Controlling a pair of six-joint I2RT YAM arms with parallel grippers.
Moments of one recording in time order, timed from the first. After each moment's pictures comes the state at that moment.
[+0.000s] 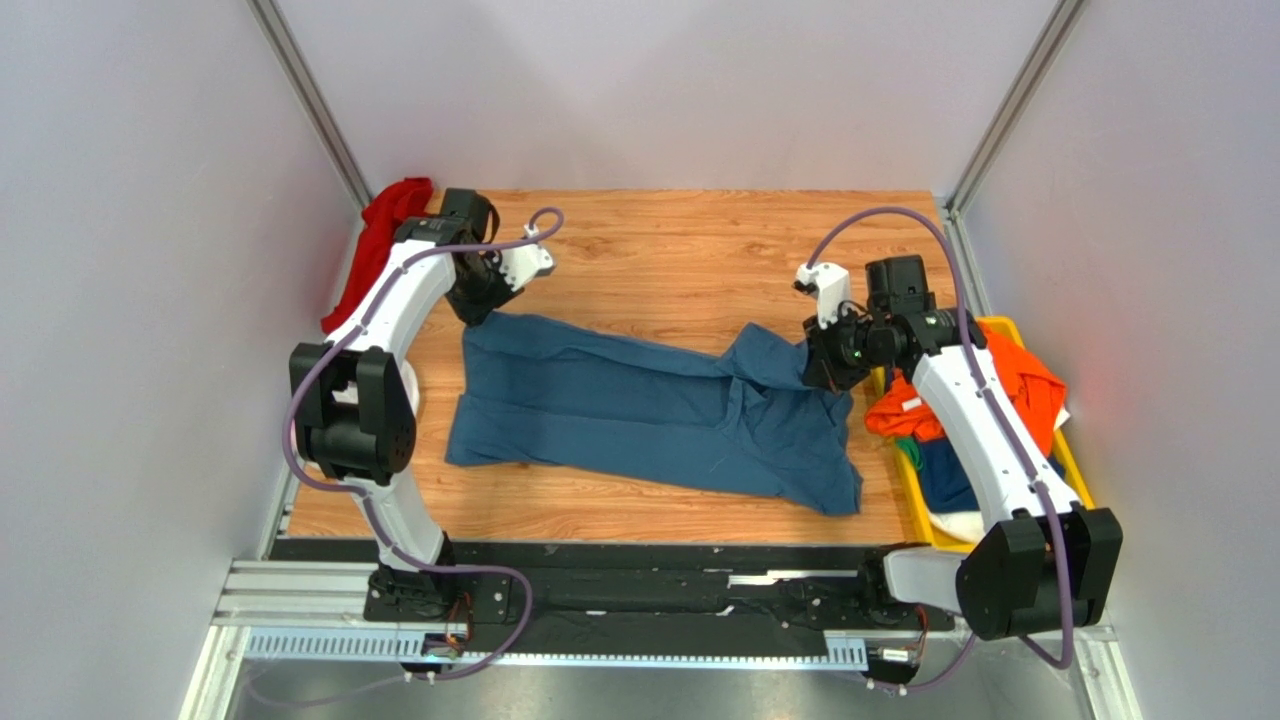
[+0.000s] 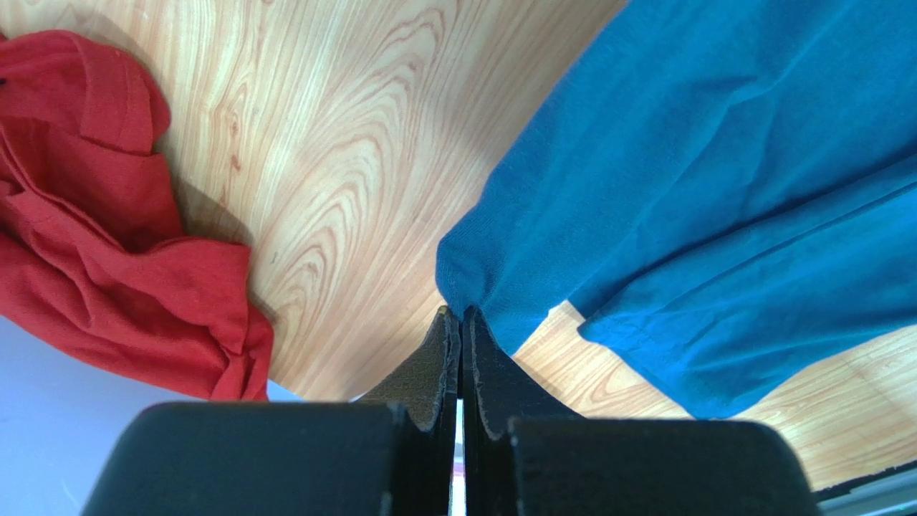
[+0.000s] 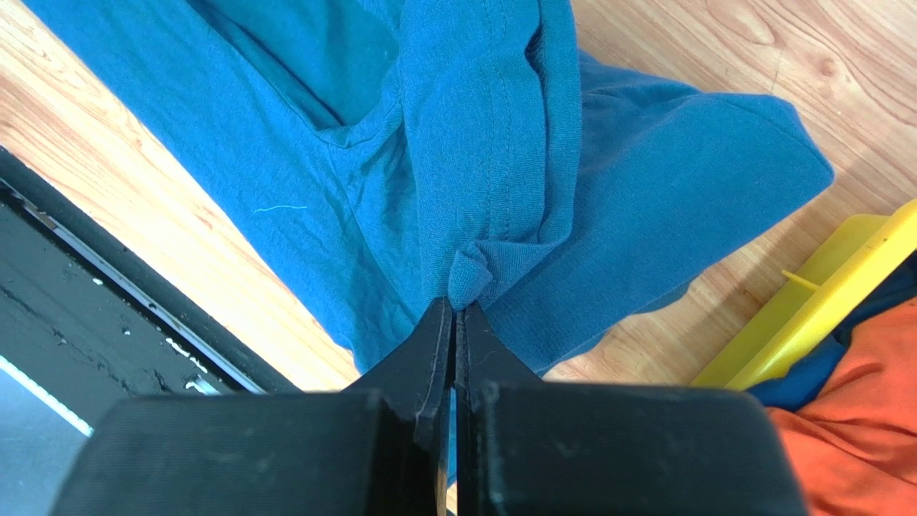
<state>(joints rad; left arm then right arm) -0.13 1.79 1.56 -0.98 0.07 0.86 0.14 1.26 1.12 -0.88 -0.44 -0.36</state>
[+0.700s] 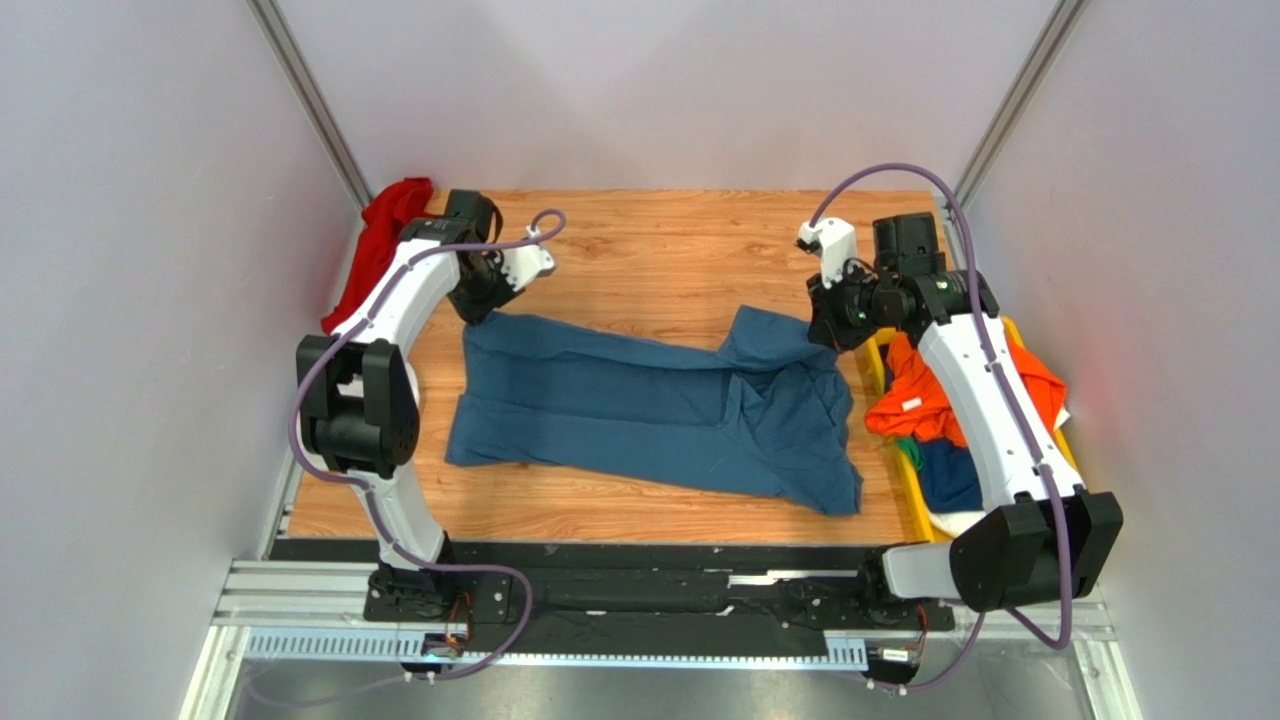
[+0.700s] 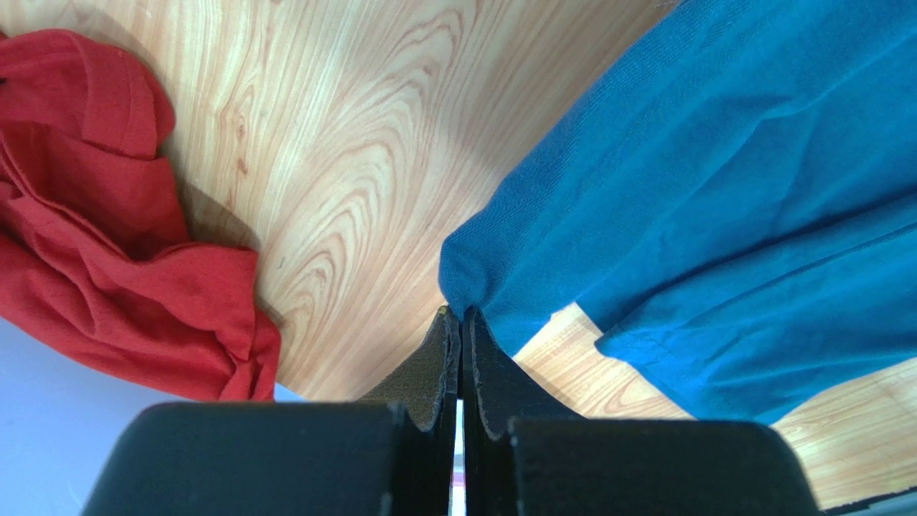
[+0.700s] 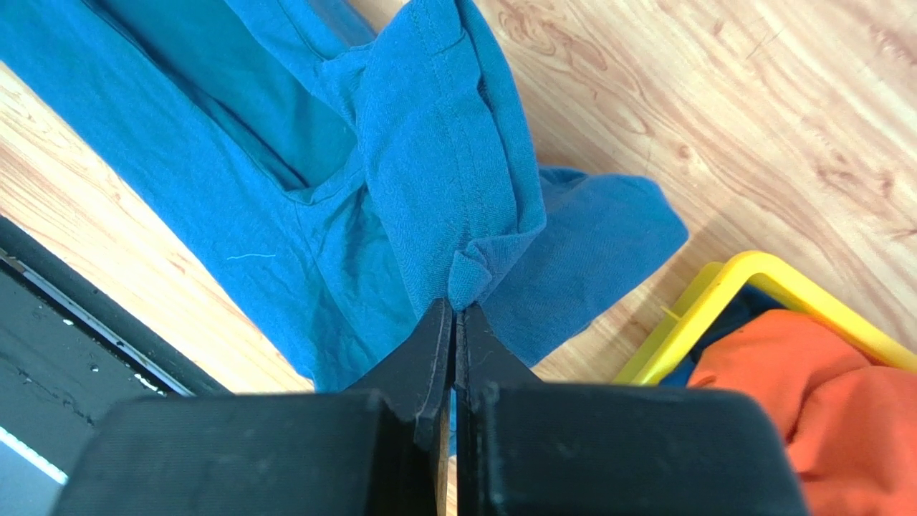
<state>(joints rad) -0.13 1.83 1.56 -0.95 0.04 0.87 0.14 1.34 1.34 -0.93 -0.39 -0.40</state>
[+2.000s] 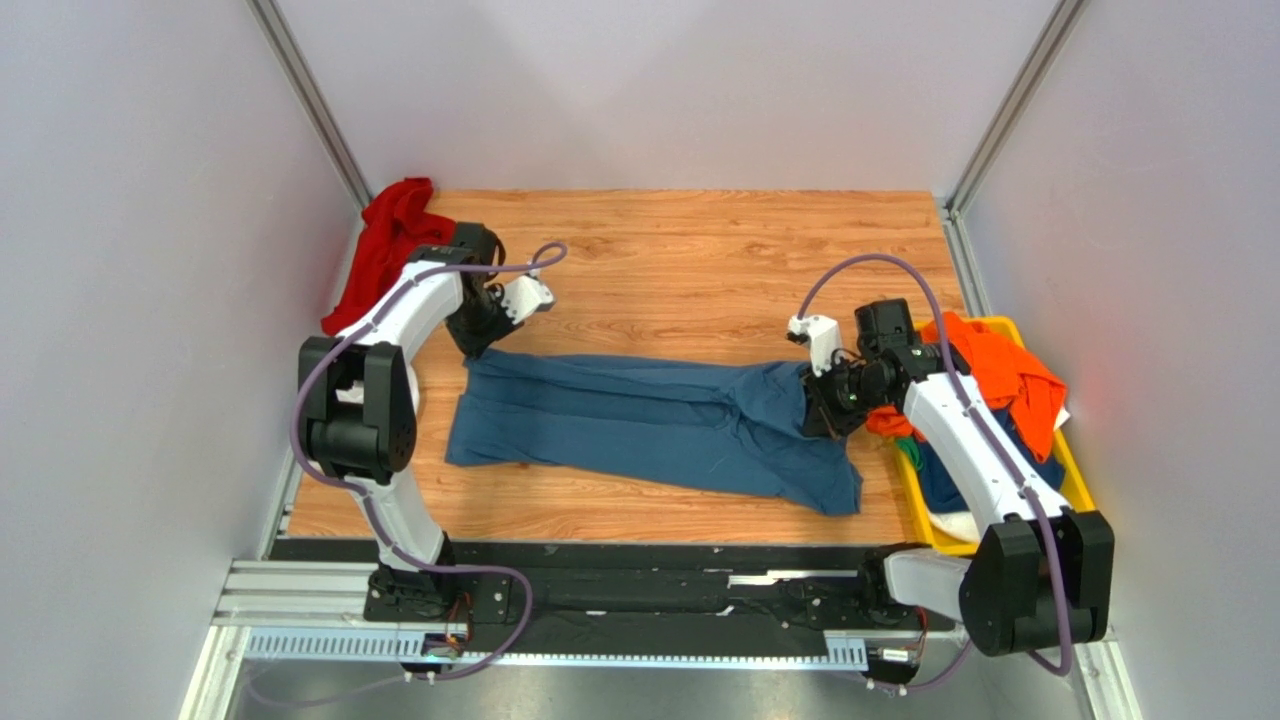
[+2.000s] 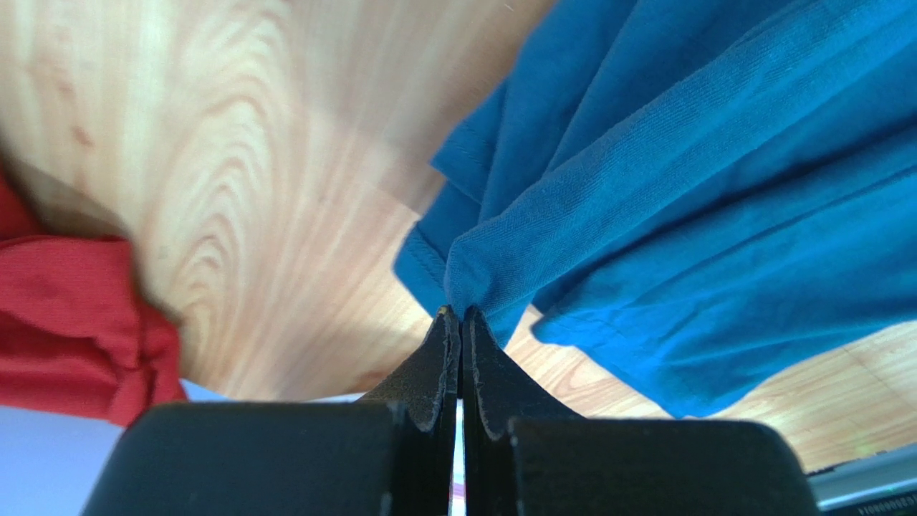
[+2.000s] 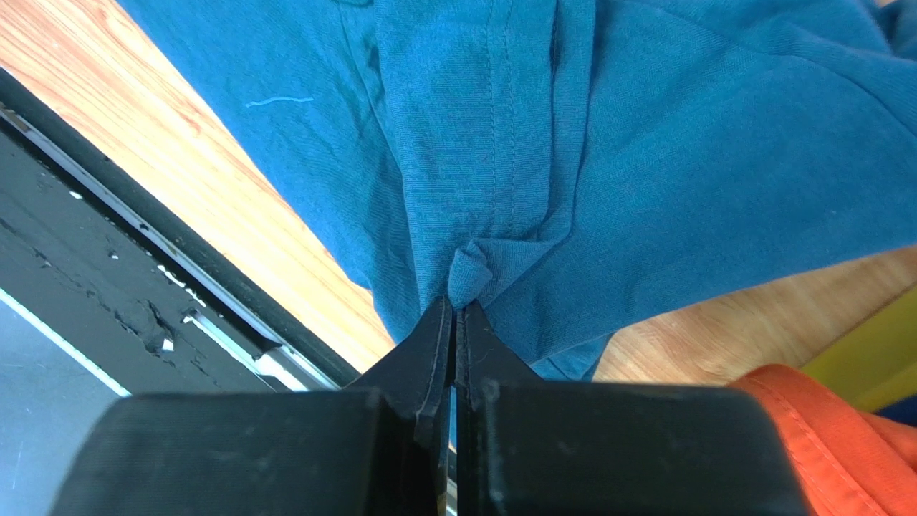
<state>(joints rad) -0.13 1.80 1.39 -0.92 0.02 0.86 0.14 1.21 0.91 -0.89 -0.45 -0.41</state>
